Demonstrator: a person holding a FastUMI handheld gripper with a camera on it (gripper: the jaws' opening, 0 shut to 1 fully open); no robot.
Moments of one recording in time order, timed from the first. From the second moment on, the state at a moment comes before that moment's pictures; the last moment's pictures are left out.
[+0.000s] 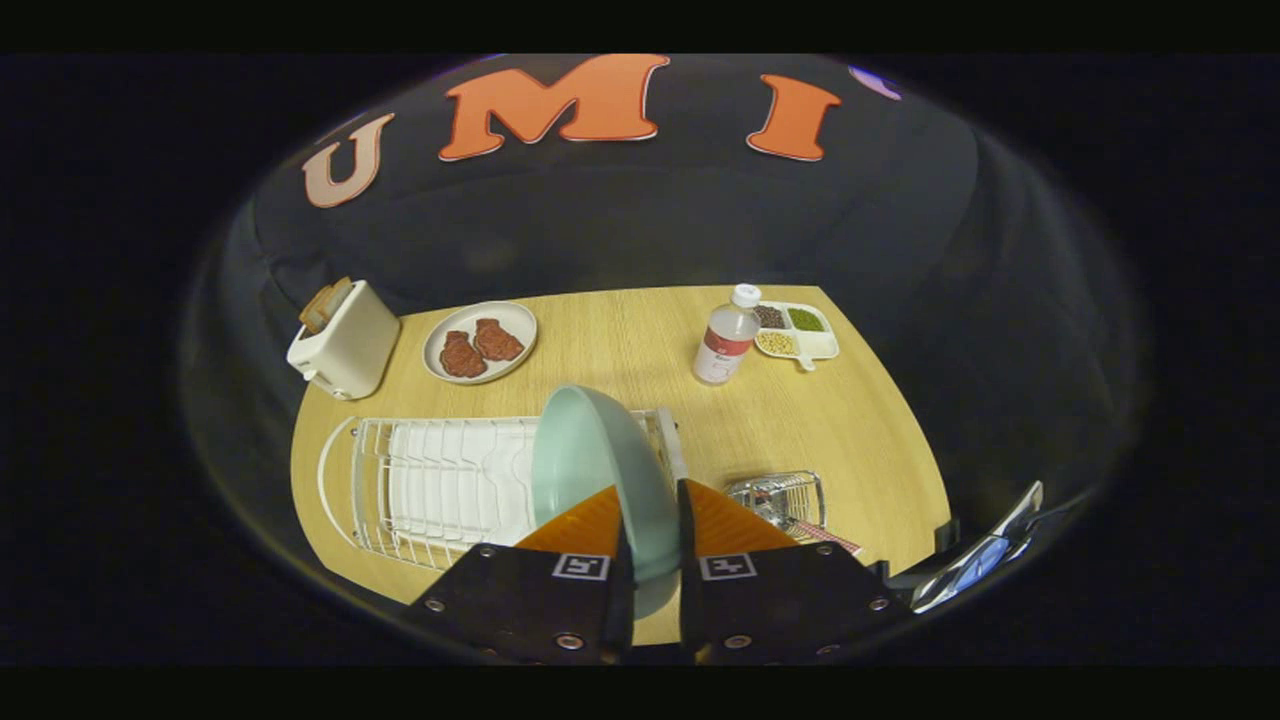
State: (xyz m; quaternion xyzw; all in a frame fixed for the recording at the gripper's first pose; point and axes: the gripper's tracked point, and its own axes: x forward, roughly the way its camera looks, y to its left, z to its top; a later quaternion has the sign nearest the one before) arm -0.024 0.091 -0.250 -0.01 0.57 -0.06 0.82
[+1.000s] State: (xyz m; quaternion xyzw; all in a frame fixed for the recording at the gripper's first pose) arm -0.183 0.033 -0.255 0.17 0.58 0.01 0.80
